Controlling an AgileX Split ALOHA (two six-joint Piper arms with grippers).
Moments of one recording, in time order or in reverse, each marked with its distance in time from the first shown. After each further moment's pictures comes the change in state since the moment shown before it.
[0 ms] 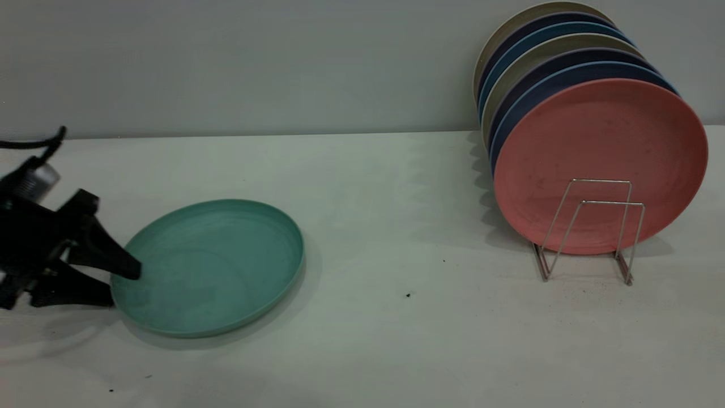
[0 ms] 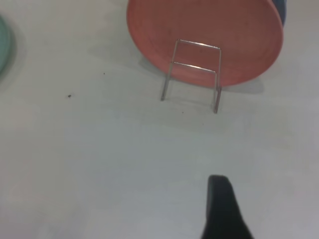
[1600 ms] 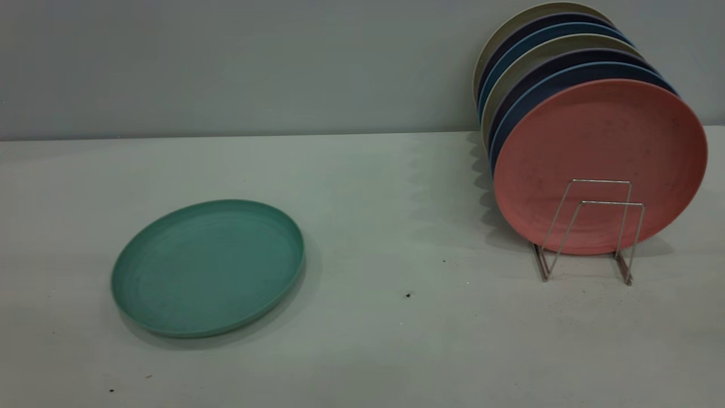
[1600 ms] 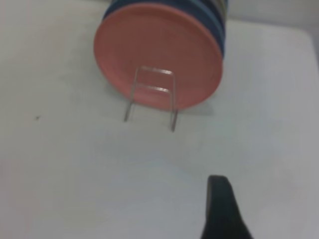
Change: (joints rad) left arm -0.311 -1.625 0.529 0.969 0.210 -0.884; right arm 0.000 -0.283 0.000 -0.144 0.139 0.095
